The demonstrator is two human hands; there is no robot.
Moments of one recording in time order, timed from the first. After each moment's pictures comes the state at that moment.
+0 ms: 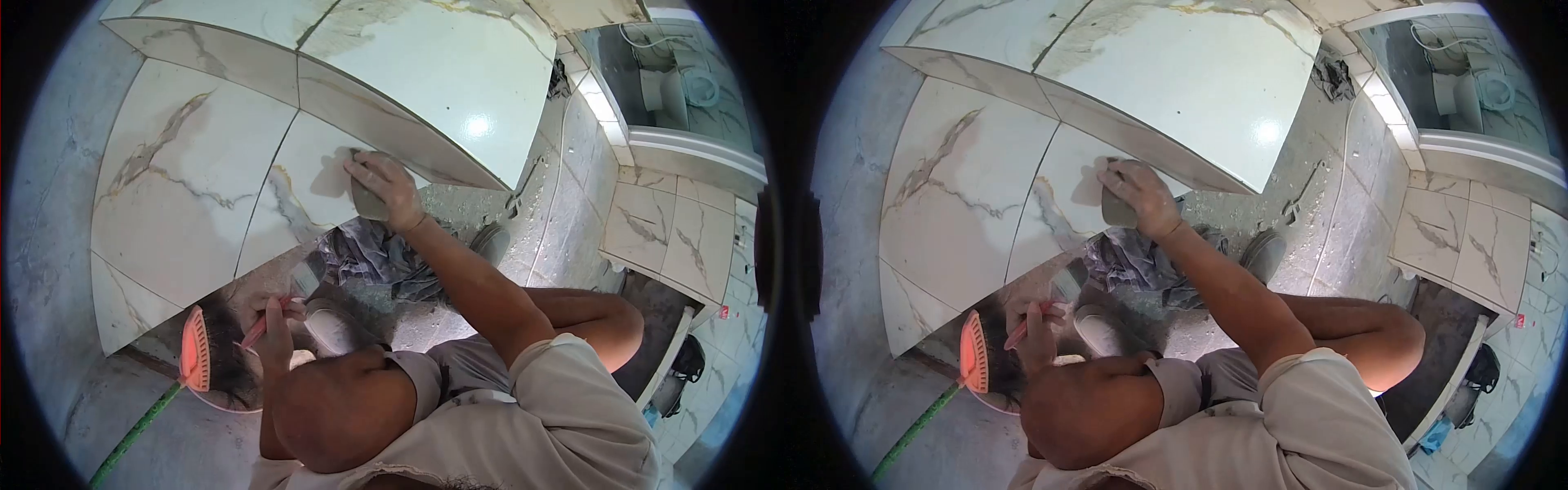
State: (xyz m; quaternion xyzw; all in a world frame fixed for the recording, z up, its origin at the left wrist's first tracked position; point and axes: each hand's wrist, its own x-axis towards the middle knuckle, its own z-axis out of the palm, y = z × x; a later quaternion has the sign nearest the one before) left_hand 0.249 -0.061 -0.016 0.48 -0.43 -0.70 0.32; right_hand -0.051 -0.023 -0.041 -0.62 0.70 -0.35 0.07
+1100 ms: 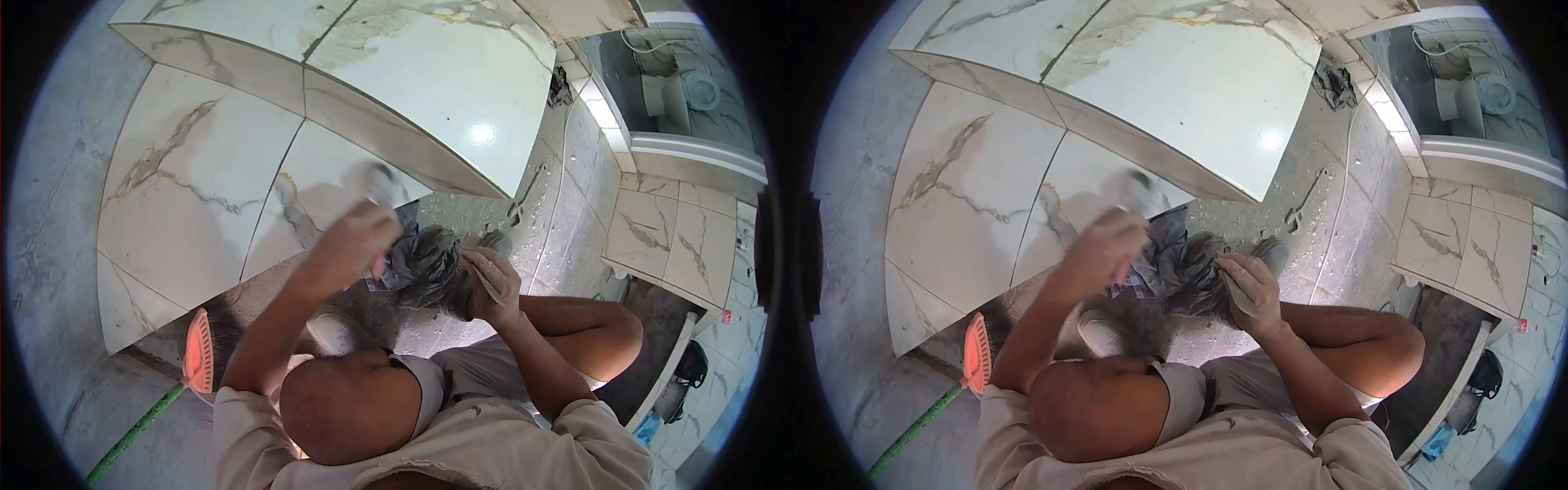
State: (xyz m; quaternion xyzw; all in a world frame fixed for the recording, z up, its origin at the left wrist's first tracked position) left_hand 0.089 -0.125 0.018 -0.03 -0.87 -0.48 0.12; right_hand -0.037 0.128 0.065 -0.50 0.81 -0.29 0.08
